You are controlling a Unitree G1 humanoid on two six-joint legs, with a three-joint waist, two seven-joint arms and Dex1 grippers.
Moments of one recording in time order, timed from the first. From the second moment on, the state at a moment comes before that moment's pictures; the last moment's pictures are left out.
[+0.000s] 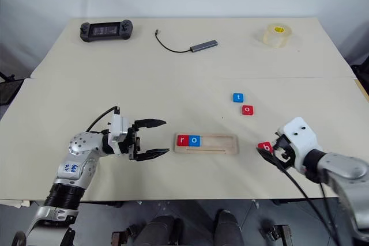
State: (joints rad) left arm -0.36 0.48 -0.03 0.13 -0.40 -0.05 -1.18; right arm 0.08 -0.94 -0.31 -0.43 0.34 0.62 0.88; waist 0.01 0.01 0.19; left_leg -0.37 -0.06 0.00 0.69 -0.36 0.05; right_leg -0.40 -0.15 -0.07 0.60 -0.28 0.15
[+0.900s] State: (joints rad) left arm -0.26 0.51 -0.03 -0.07 -0.41 0.02 -1.16; right arm -0.53 -0.95 0.10 0.55 0.14 -0.18 1.49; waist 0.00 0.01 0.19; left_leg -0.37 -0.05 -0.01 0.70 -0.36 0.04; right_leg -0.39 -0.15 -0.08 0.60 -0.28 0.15
